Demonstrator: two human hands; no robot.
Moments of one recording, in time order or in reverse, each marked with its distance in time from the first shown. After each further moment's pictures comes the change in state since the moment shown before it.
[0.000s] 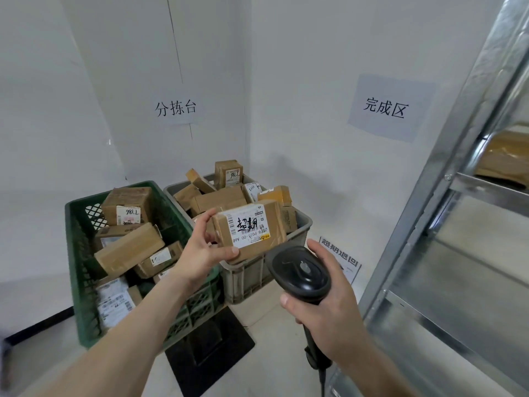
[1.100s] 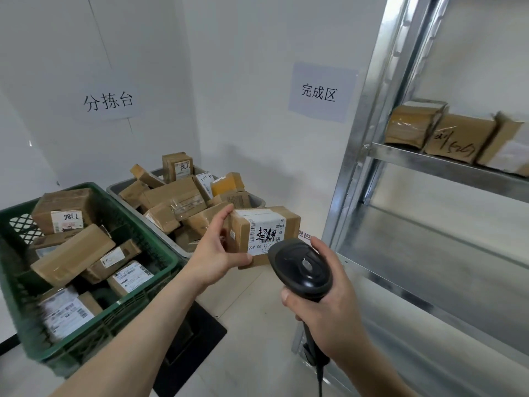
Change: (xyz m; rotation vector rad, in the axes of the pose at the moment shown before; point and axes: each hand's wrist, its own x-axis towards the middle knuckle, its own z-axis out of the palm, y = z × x) left_hand -0.047 0.000 0.085 0.288 -0.287 0.062; right_hand -0.083 0.005 -0.032 -0.062 0.331 0.053
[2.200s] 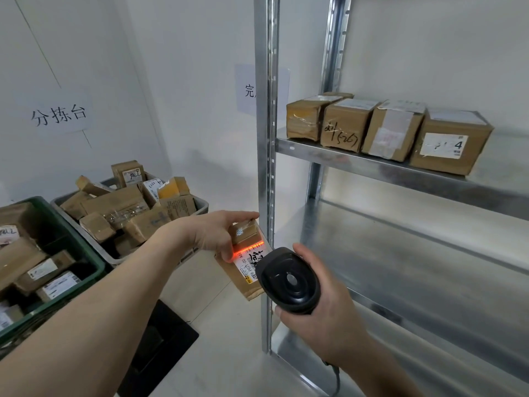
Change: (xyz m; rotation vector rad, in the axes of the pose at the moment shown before) left_hand 0.061 0.120 0.185 0.741 -0.578 -0.168; right_hand -0.006 0.045 -0.219 -0.169 -0.094 -0.123
